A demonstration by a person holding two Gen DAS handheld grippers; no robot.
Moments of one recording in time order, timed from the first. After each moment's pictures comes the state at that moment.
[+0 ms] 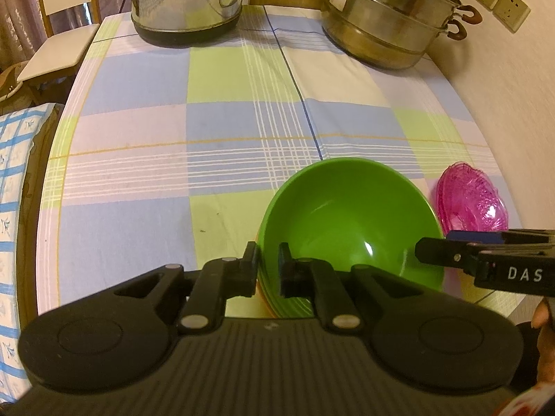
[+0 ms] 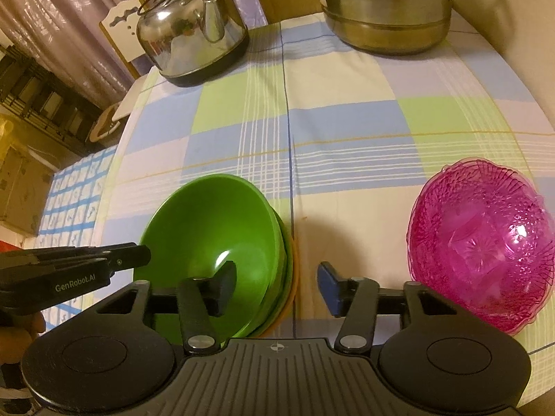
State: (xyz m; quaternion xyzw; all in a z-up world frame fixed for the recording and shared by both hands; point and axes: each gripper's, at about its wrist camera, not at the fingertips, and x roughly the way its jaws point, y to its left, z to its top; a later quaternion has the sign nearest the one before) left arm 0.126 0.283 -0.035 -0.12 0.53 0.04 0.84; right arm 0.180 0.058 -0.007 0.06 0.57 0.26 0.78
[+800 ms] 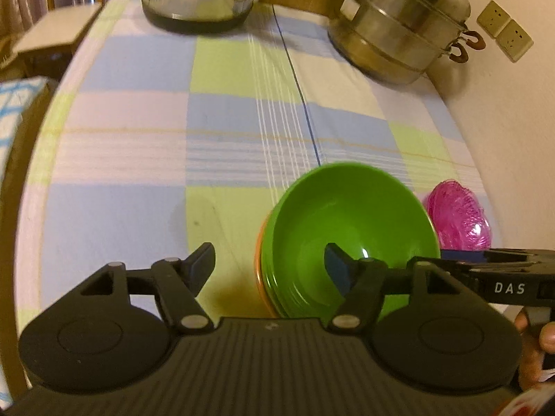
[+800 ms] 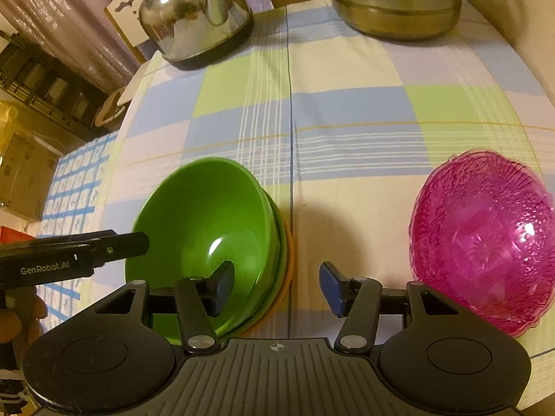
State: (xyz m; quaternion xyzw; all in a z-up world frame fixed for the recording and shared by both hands) left arm 0.119 0.308 -0.051 -0.19 0.52 0.03 0.83; right arm 0.185 0.056 -0.020 0.05 0.59 0.28 0.76
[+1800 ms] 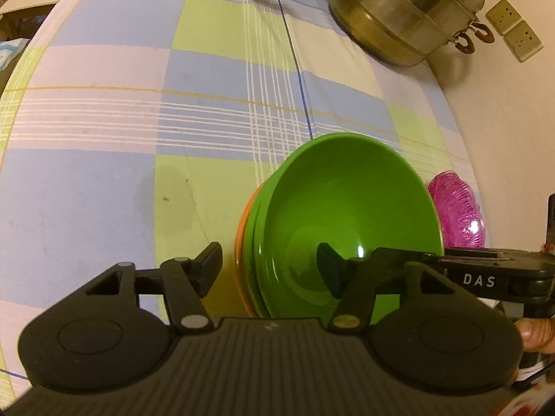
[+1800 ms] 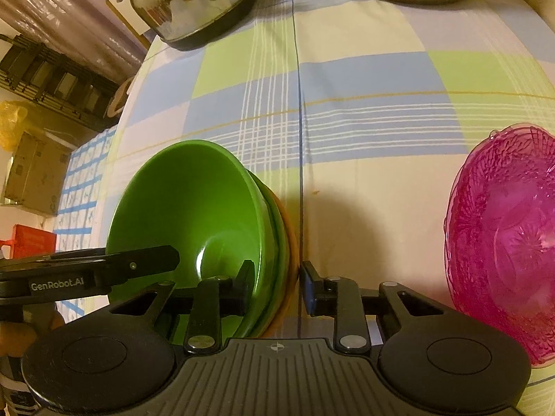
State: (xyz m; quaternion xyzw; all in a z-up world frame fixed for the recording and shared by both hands) left arm 0.136 0.304 -0.089 -0.23 0.55 0.01 0.80; right arm 0.204 0.062 -0.060 0.08 0.62 0.30 0.72
